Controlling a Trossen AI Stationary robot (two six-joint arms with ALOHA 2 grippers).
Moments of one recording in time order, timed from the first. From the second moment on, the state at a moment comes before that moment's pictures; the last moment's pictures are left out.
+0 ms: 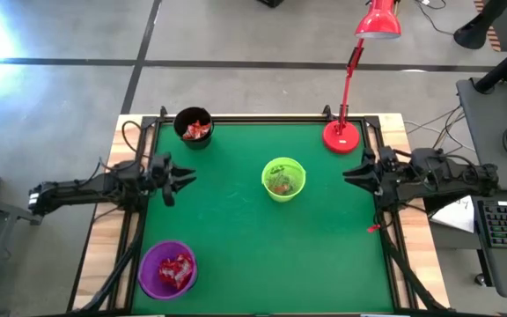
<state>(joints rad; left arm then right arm) 0.13 0.16 0.13 -0.04 -0.09 -0.36 0.05 0.29 0.56 -0.32 0.00 0.47</state>
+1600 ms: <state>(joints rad) 0.13 0.07 0.03 -0.04 -0.02 -0.25 0.05 0.00 0.47 -0.35 0.15 0.07</state>
